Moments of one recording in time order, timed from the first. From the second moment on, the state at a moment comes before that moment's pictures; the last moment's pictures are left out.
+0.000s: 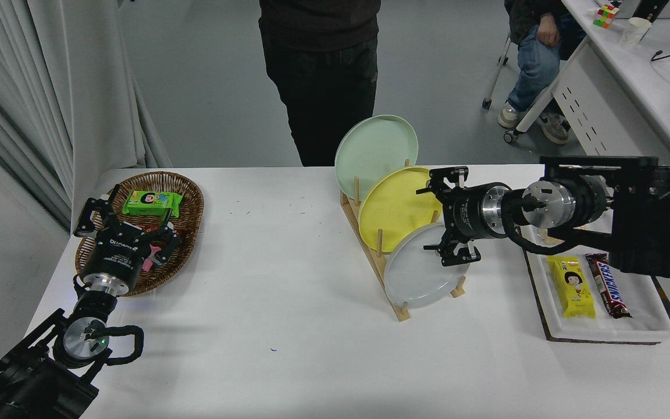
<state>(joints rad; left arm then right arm) -0.40 0.28 -1.19 -0.64 0.14 -0.56 -0.39 1.49 -0.43 -0.46 1.16 0.72 -0.10 -0.19</state>
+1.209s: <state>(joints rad) -0.40 0.28 -1.19 -0.64 0.14 -0.56 -0.39 1.50 -0.44 -0.47 1.15 0.71 -0.02 -0.20</state>
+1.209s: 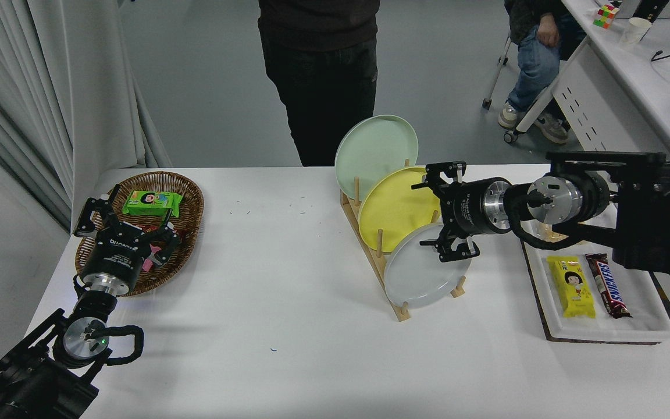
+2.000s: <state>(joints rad) -0.40 0.28 -1.19 -0.64 0.14 -0.56 -0.39 1.48 -0.45 -0.47 1.08 0.65 -0.01 -0.29</state>
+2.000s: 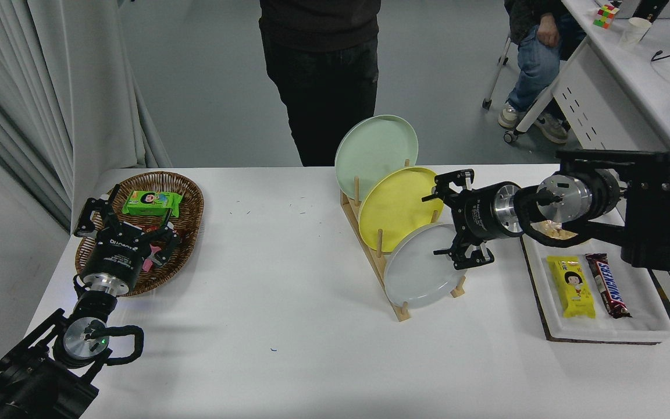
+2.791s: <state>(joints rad) -0.40 0.28 -1.19 -0.64 0.14 -0.56 -0.39 1.48 -0.44 -0.46 1.05 0.65 0.02 -0.36</state>
